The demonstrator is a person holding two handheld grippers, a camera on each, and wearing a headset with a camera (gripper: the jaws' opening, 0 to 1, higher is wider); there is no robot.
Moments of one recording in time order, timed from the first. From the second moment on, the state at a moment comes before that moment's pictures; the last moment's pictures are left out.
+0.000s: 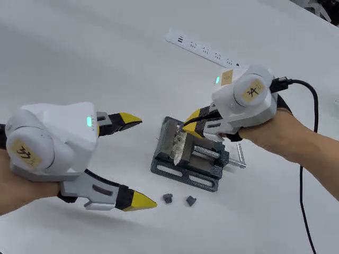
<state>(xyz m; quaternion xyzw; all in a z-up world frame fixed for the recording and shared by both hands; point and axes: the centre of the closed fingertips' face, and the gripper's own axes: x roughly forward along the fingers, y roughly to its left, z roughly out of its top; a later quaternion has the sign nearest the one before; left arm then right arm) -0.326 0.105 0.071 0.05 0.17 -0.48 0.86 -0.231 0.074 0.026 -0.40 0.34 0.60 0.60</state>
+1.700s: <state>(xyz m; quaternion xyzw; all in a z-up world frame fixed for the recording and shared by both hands) -0.344 0.100 0.076 0.07 0.19 -0.49 0.85 -0.244 0.017 0.083 -0.32 0.31 0.56 0.70</state>
